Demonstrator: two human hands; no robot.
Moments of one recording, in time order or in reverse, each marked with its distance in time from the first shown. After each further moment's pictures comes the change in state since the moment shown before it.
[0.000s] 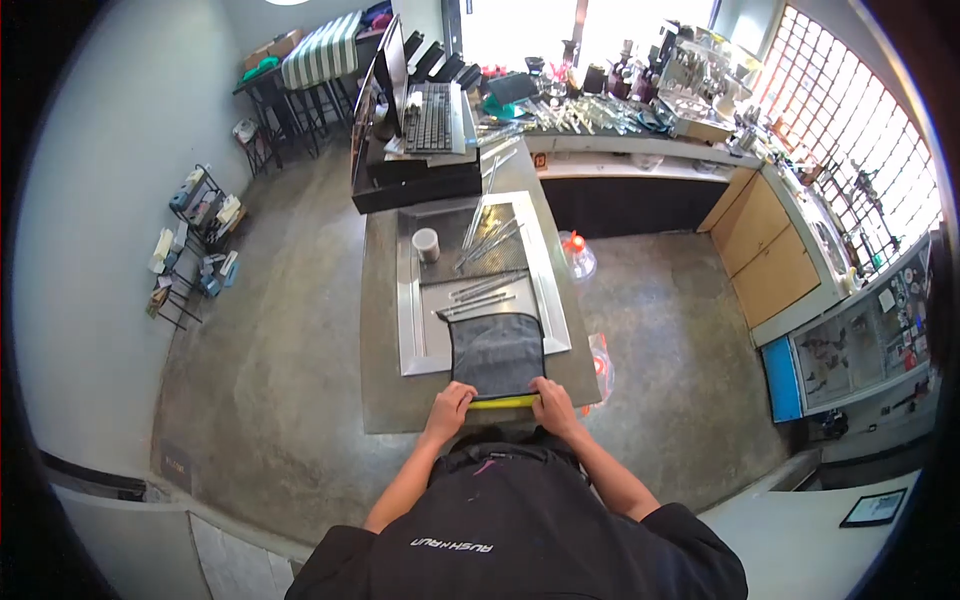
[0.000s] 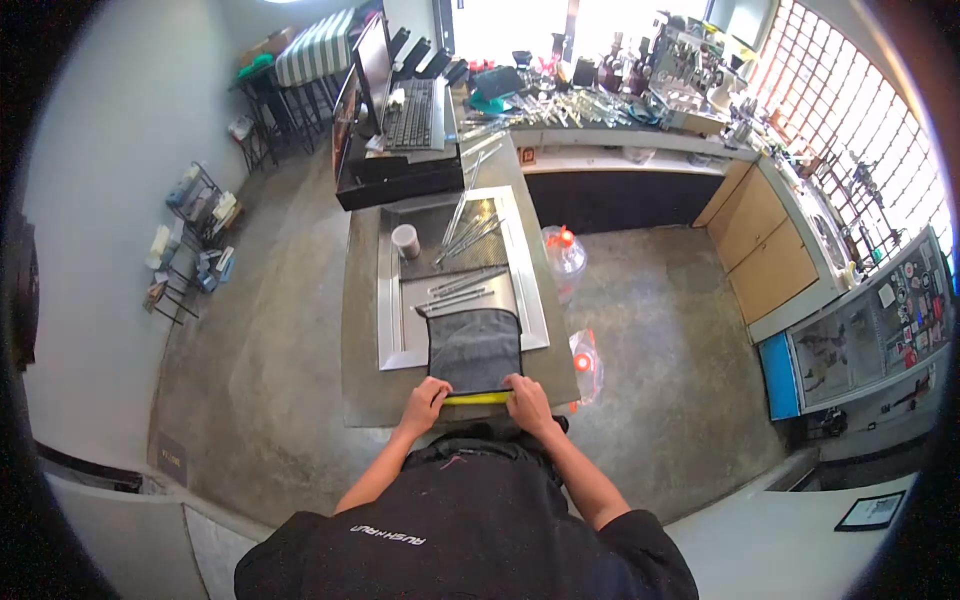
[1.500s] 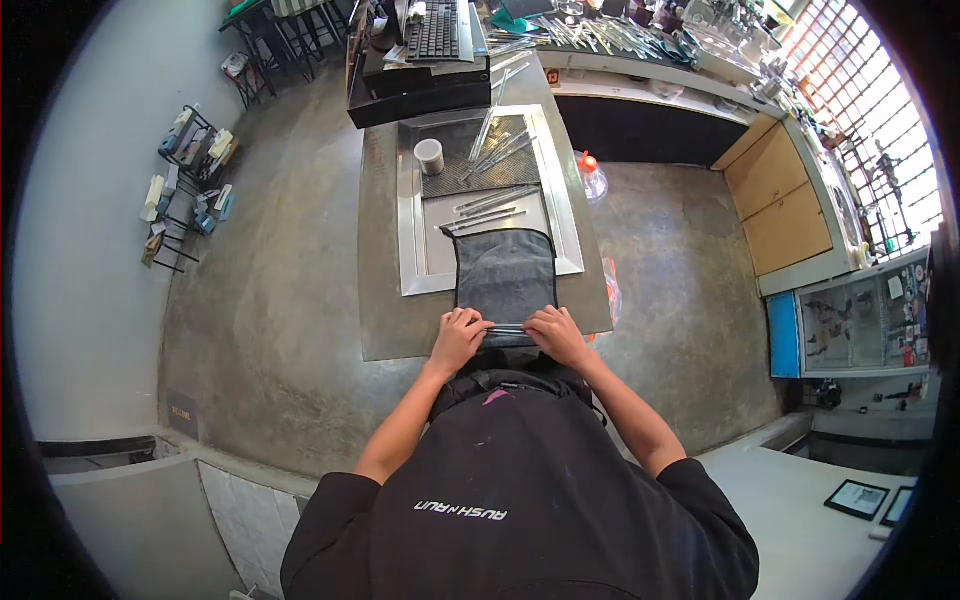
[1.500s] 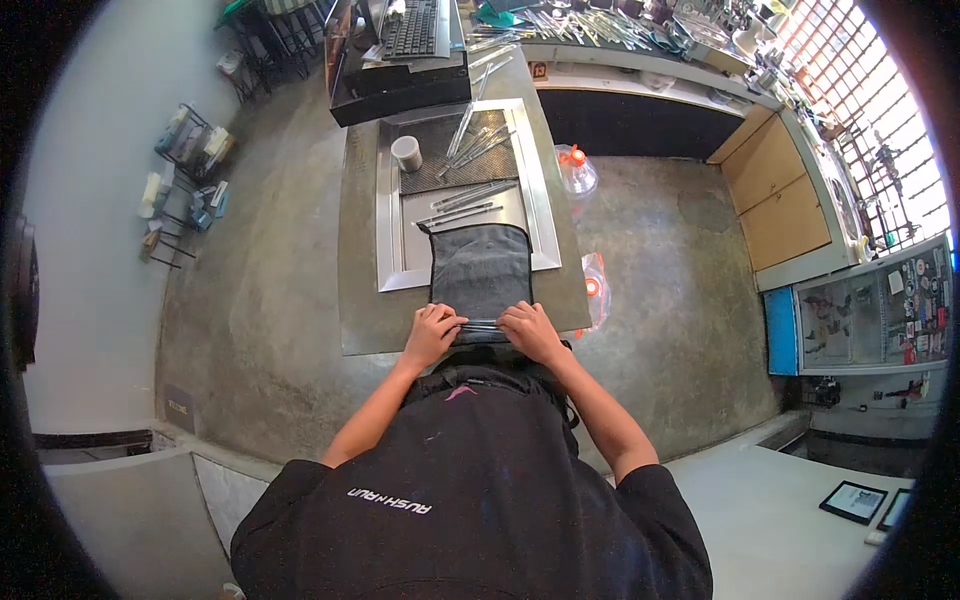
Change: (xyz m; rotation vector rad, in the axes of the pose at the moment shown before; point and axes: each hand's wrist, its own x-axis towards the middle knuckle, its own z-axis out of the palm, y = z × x) left_hand -0.011 0.000 0.006 0.358 -0.109 0.191; right_hand 0.011 -0.014 -0.008 -0.137 -0.231 -0.298
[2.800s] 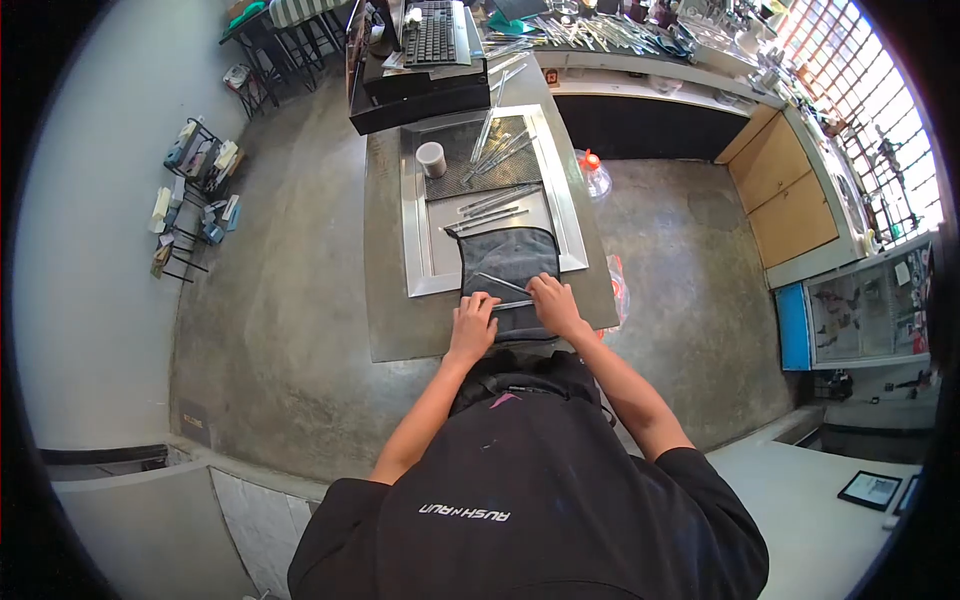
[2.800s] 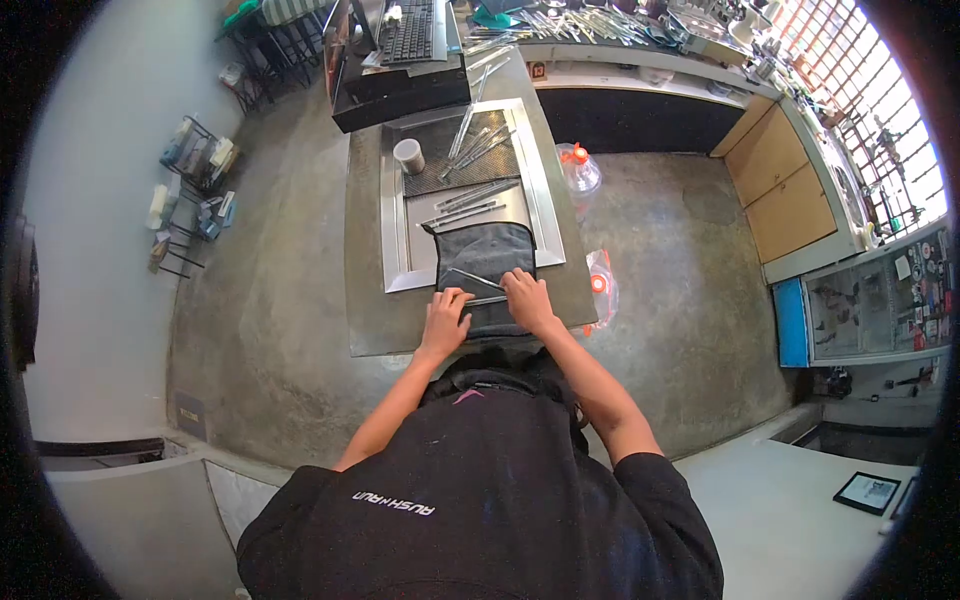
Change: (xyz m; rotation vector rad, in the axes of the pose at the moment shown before) left_hand 0.030 0.026 -0.001 0.023 0.005 -0.226; right_hand 0.045 0.025 0.028 -0.103 0.105 0.285
